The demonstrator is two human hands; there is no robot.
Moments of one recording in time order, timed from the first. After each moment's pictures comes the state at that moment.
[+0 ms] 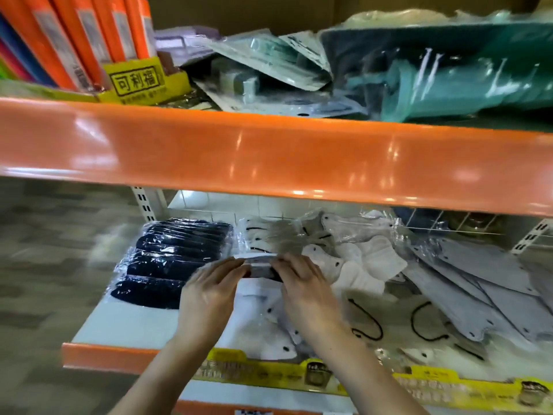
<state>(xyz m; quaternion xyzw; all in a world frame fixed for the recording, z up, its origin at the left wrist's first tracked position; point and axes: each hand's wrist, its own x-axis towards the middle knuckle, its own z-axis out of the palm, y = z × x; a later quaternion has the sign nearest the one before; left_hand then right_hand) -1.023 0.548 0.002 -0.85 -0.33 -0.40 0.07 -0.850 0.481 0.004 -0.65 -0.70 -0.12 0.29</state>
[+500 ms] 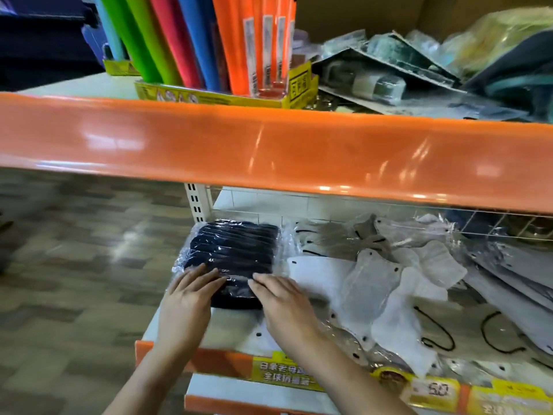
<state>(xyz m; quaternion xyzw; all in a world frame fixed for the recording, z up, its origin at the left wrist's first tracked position) -1.157 0.611 -0.038 -0.84 -0.41 -0.34 0.10 -0.968 0.539 -0.031 -0.59 -0.76 -0.08 0.26</state>
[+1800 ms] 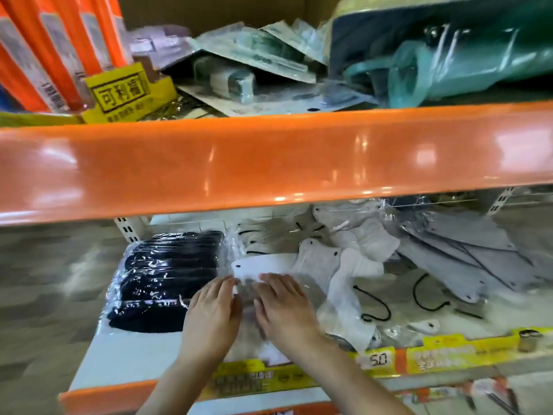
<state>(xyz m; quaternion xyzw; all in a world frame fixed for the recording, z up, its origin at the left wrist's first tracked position) -1.041 0.569 -0.026 -0.88 -0.41 -0.24 -0.08 -0.901 0.499 -0.033 -0.70 -0.65 -0.10 0.28</state>
